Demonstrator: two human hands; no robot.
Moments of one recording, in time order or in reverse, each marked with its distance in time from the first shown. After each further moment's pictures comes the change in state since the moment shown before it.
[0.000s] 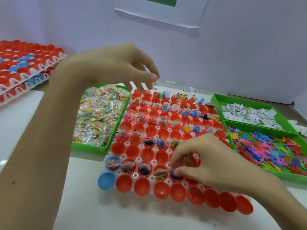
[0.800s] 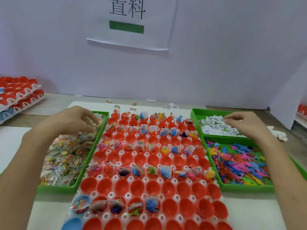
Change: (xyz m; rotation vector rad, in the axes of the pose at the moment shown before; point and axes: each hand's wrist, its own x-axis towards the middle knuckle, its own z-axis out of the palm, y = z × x) left_hand 0.032 -0.096 0.022 0.056 0.043 -0.450; right_hand -0.011 0.208 -0.102 0.189 0.669 0.778
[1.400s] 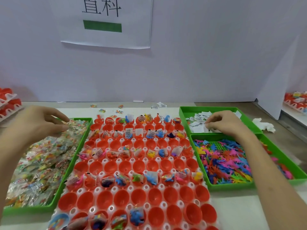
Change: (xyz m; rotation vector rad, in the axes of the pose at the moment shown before) left_hand 0.020 -0.033 -0.010 -0.223 0.260 -0.001; right_hand 0.005 0.003 0.015 -0.008 -0.103 -0.020
